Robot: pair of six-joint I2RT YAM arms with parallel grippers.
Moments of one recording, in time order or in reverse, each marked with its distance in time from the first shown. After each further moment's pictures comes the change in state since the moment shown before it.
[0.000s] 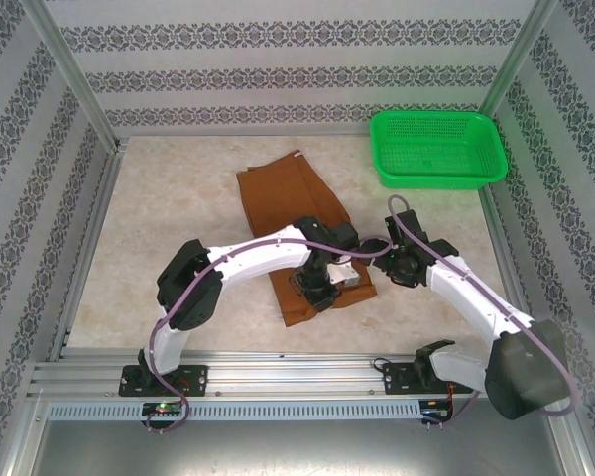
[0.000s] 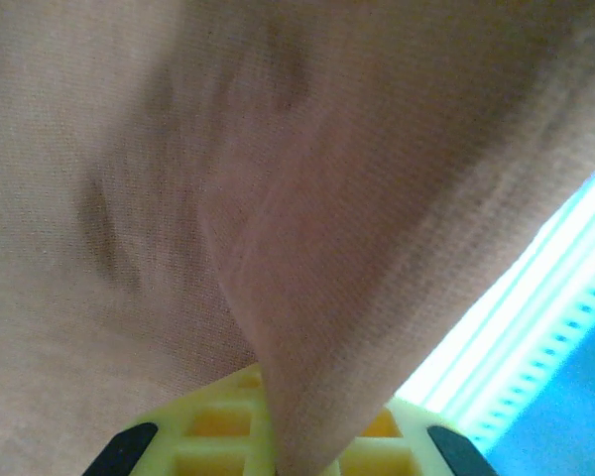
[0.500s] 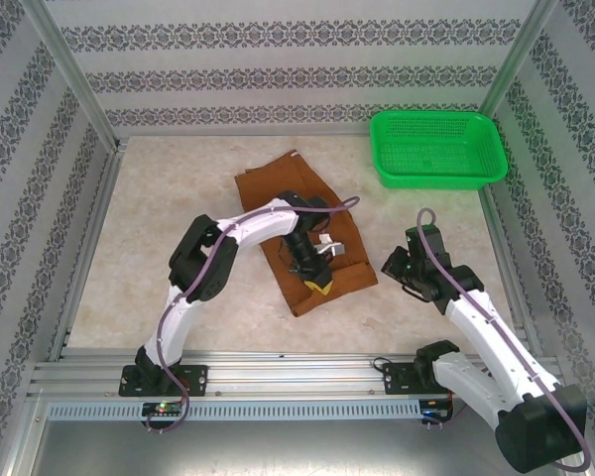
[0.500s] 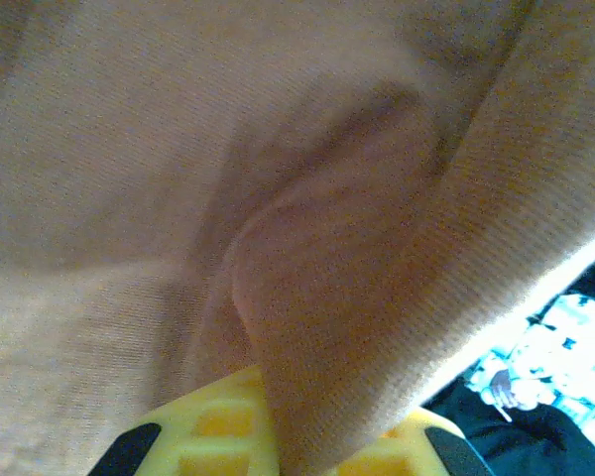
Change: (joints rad) left arm 0.239 0.216 0.095 -0.008 0.468 -0.068; right arm -0.023 -0.281 -0.113 0.006 0.004 0.066
